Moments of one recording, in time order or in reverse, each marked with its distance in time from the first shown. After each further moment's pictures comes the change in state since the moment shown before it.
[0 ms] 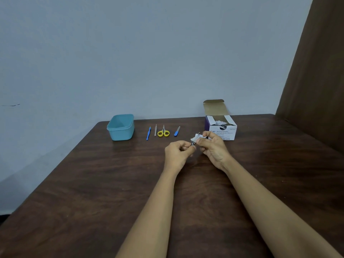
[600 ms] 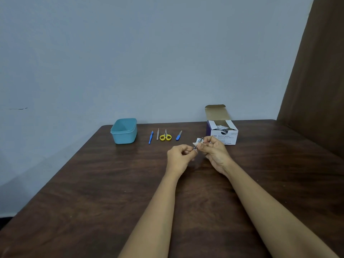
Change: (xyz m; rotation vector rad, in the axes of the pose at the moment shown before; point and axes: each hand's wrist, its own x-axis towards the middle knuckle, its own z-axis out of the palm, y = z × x) left_hand -0.001 0.000 0.002 0.010 -0.004 0.005; right_hand -0.006 -0.002 0.000 -0.058 -0.034 -0.028
